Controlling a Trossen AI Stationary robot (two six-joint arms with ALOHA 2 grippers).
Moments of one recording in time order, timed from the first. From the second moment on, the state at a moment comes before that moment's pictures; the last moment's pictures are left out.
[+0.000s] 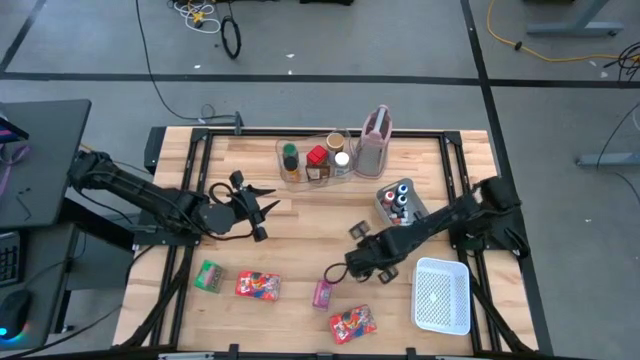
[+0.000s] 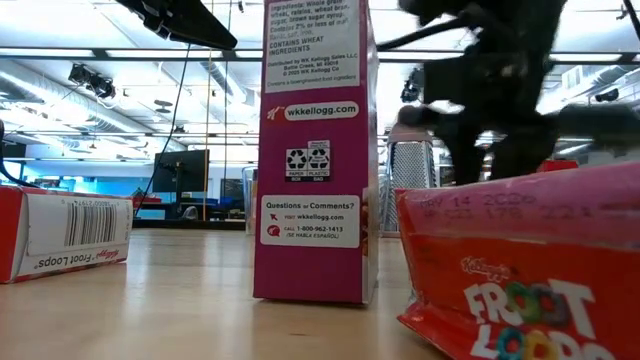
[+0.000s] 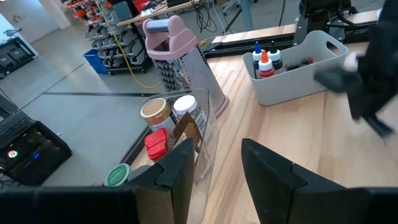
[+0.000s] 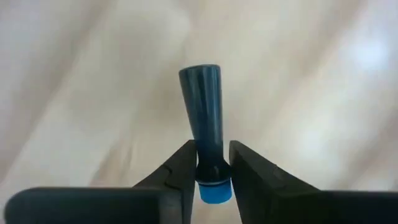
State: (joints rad) left arm -0.36 1.01 0.74 -0.17 -0.88 -0.05; right arm 0.36 1.84 1.18 -0.76 0.22 -0.31
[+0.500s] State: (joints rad) left arm -0.36 1.01 0.74 -0.17 -0.88 -0.05; right arm 0.36 1.49 1.16 -1.45 0.34 0.60
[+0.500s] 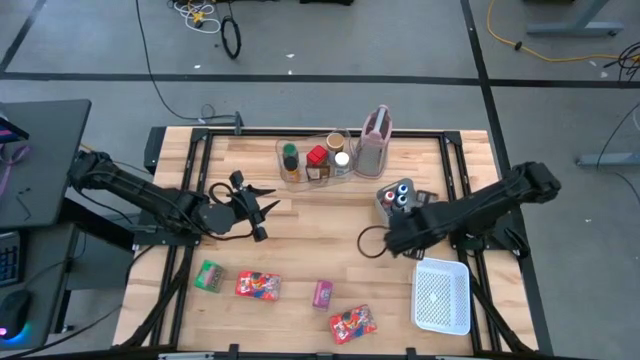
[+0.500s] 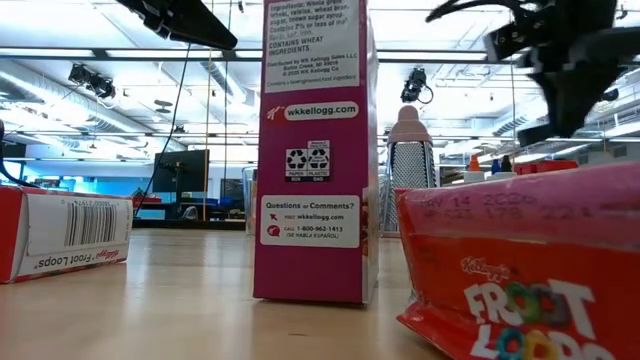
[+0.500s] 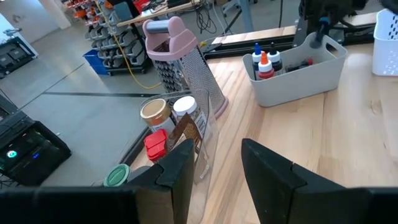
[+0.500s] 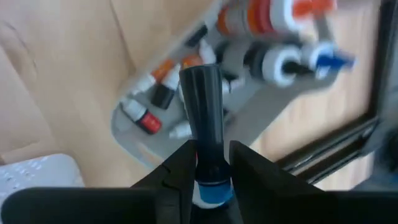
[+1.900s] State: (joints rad) left arm -0.36 1.01 0.74 -0.16 -0.87 -0.11; right arm 0.35 1.43 1.07 -0.26 0.29 0.20
